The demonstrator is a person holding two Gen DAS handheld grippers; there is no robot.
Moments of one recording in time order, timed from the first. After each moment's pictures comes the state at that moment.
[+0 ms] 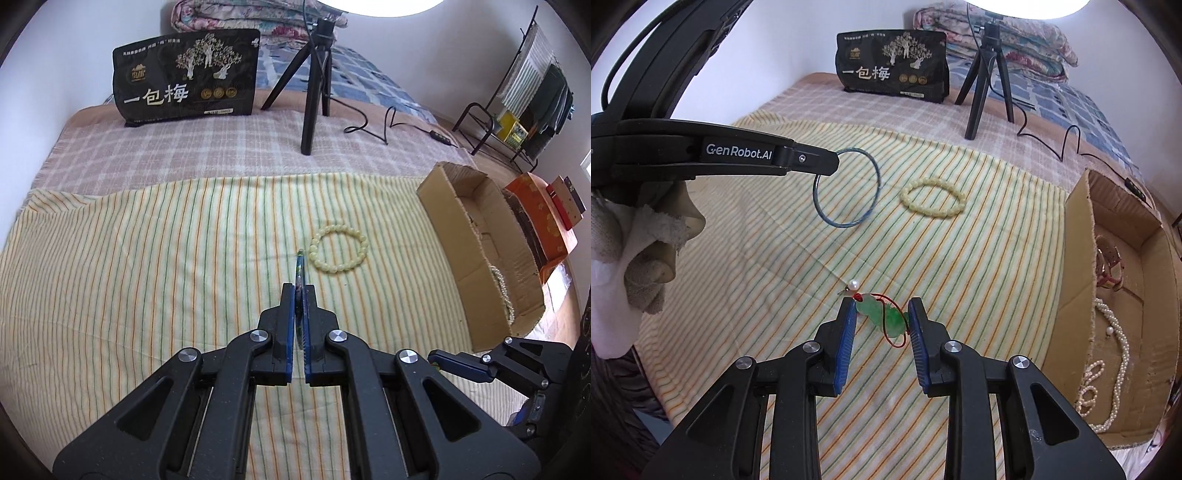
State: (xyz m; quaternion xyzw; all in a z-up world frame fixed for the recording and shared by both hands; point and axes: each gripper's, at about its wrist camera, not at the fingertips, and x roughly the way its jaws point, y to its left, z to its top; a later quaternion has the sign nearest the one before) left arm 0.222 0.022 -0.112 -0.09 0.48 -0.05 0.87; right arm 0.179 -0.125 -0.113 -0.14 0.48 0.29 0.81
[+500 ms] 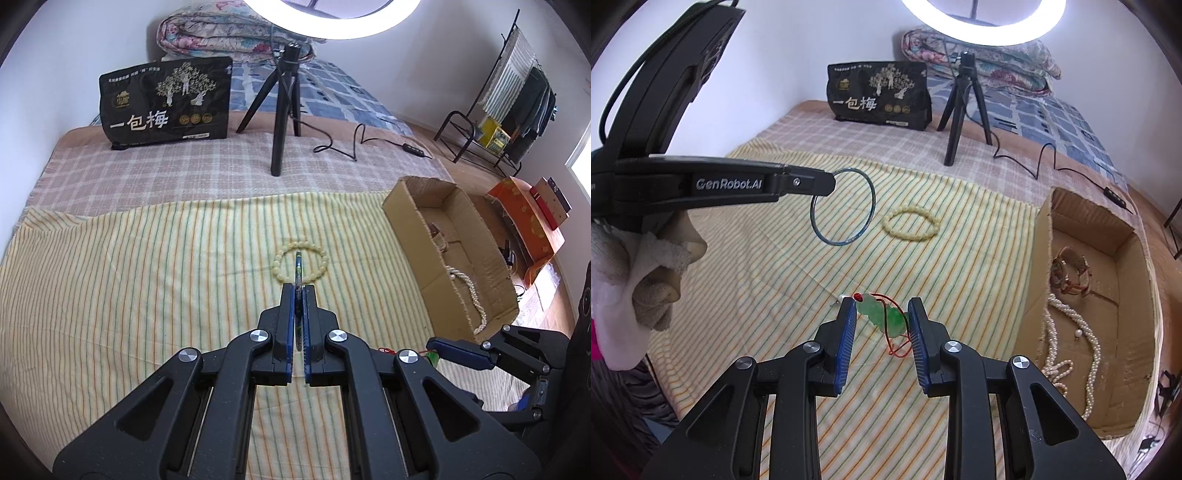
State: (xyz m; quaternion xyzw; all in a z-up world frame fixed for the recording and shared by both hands) left arm 0.211 0.000 -0.082 -0.09 0.46 -0.08 0.88; right arm 0.179 -0.150 -0.082 -0.12 0.45 0.29 0.84
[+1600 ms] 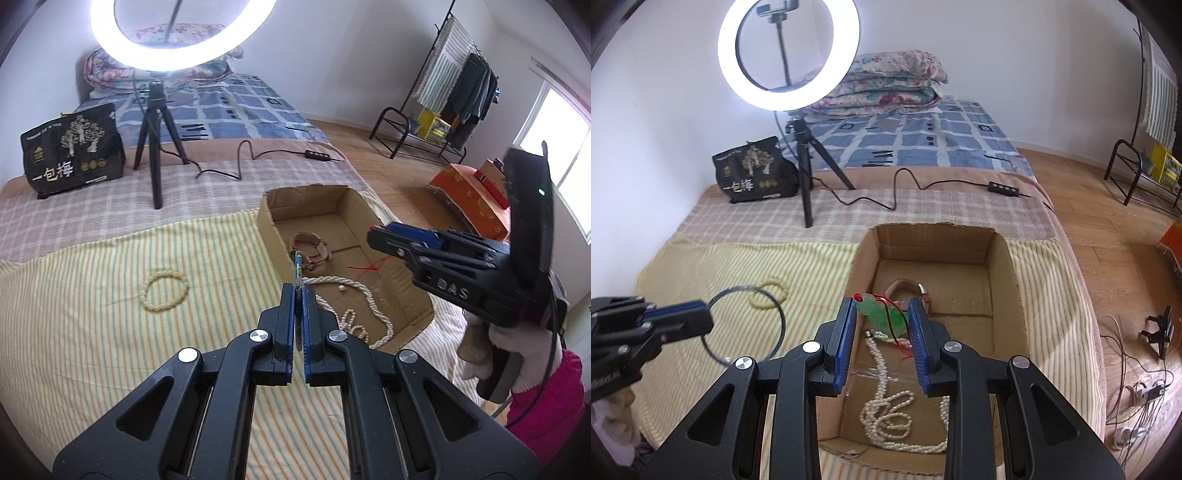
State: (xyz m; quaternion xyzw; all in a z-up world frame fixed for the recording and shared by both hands) left arm 0.200 -0.121 -0.039 -0.08 0.42 -0.19 0.88; right arm 0.254 -0.287 -0.038 -0.02 0.41 0.16 0.90
